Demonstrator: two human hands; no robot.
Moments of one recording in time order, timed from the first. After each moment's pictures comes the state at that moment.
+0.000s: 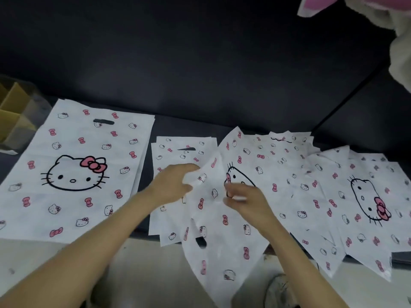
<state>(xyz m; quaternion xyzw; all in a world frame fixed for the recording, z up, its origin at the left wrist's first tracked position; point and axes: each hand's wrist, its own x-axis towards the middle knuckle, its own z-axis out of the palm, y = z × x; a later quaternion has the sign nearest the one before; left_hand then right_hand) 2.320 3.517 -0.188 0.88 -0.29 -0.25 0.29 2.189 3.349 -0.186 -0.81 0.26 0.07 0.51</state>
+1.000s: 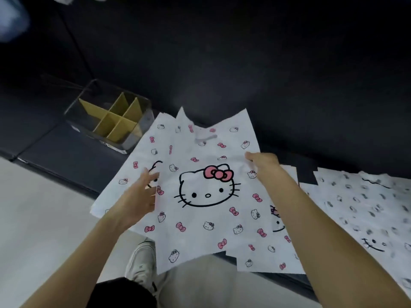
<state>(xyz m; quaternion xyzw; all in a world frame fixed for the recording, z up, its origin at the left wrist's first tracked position) 2.376 3.761 -0.215 0.57 0.15 -0.30 0.75 2.407 3.456 -0.175 -0.72 0.37 0.09 0.57</state>
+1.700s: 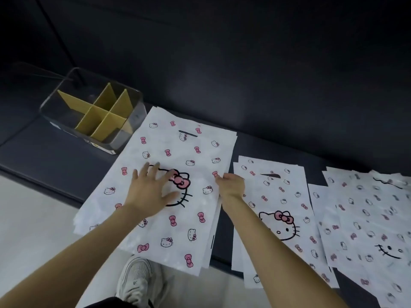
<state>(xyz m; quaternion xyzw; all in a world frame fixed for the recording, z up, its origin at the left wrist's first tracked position) 2.432 3.743 -0.270 0.97 -0.19 -0.12 0.01 2.415 3.534 -0.291 -0.72 0.39 0.01 0.57</state>
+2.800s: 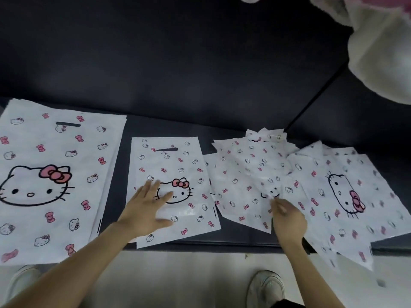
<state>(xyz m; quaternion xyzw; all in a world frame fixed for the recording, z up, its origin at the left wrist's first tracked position) 2.304 3.530 -0.286 0.89 -0.39 -0.23 0.01 2.111 3.248 -0.249 -0.81 0.51 -0.16 0.23</state>
